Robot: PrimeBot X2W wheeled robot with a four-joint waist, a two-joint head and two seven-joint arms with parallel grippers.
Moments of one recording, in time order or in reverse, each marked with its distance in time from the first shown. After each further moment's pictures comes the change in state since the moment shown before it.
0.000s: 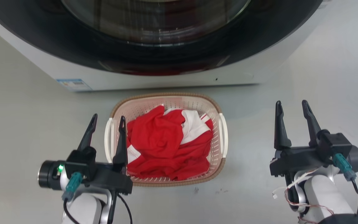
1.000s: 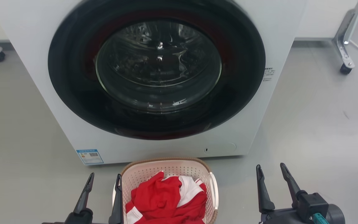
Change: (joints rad) left arm 0.349 0.031 0.003 -0.182 0.017 0.027 0.000; right arm 0.315 0.026 0.093 -0.095 -0.006 -0.025 0.007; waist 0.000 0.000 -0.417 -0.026
